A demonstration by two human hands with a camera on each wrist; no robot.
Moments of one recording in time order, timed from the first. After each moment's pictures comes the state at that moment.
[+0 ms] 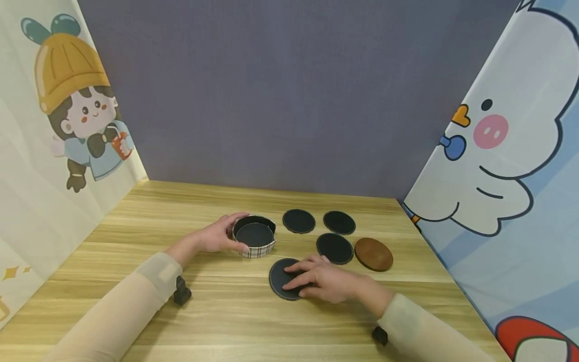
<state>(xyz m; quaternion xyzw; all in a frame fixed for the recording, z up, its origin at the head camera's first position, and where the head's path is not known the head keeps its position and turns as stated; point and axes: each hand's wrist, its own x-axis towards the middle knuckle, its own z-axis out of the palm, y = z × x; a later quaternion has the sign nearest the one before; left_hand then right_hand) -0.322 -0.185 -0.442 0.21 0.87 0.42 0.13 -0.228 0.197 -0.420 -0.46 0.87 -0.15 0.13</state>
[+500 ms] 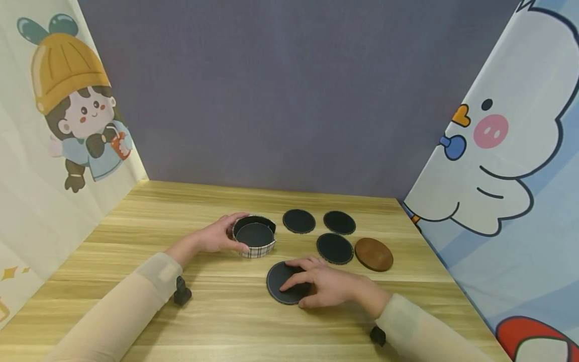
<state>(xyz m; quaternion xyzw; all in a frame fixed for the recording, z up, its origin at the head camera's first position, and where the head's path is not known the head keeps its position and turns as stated) -0.324 -0.186 -0.442 0.21 0.88 0.41 0.13 -0.228 0.192 -0.423 -0.43 0.87 -0.17 0.16</state>
